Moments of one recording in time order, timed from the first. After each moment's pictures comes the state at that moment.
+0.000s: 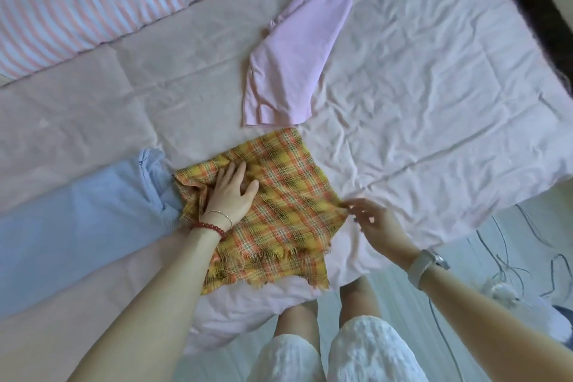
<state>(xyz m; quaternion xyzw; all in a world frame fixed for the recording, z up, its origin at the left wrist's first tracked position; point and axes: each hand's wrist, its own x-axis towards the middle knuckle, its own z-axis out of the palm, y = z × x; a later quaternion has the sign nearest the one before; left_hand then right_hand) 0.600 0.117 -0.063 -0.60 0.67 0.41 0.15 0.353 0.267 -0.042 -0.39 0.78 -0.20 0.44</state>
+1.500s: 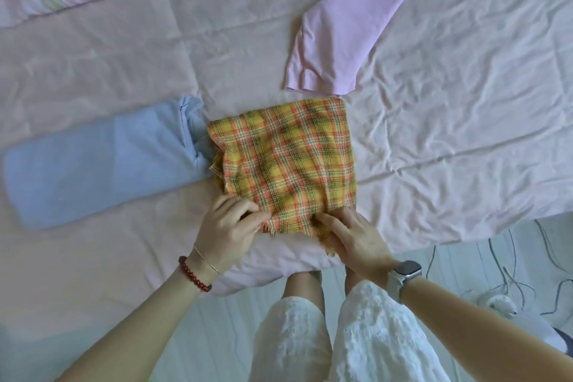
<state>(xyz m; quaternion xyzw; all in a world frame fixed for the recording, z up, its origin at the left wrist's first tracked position) 0.665 0.217 0.010 -0.39 0.89 0.16 -0.17 0.428 0.293 -0.026 -0.75 0.59 -0.14 0.27</state>
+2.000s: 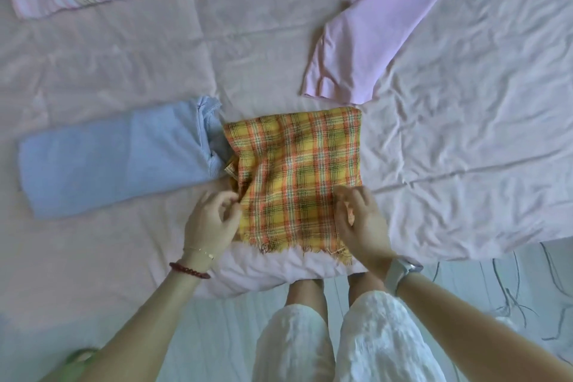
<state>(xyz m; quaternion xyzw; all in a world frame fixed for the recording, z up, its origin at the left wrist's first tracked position) 0.698 0.215 -0.008 -0.72 0.61 0.33 -0.06 0.448 0.255 -0.016 -0.60 0.70 -0.23 0.32</state>
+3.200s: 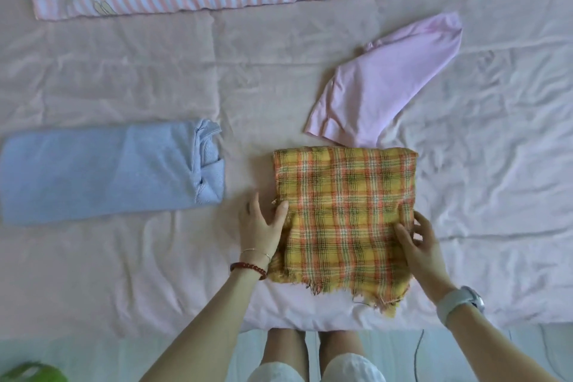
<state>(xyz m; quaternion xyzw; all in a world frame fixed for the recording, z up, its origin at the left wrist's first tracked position) 0.592 0.181 -0.071 -0.79 0.42 0.43 -0.12 0.327 0.221 -0.068 -0.32 0.79 -0.23 0.48</state>
